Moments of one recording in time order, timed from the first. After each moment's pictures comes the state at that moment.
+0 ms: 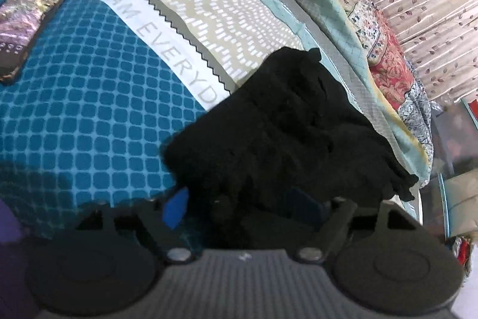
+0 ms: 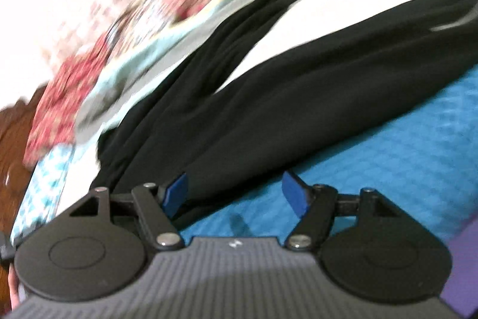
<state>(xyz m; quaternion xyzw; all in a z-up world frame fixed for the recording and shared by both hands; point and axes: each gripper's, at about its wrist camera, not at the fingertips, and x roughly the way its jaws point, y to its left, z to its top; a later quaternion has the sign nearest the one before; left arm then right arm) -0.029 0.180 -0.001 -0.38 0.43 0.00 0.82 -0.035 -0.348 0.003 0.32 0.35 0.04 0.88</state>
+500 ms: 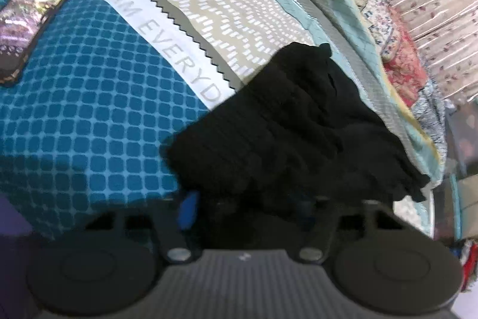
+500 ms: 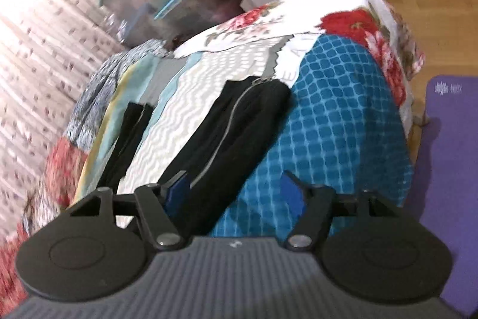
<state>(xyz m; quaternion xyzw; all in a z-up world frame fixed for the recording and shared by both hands) -0.021 0.175 0.001 -0.36 0.45 0.03 0.82 -0.088 -0.548 -0.036 0.46 0.19 -0.24 0.84</state>
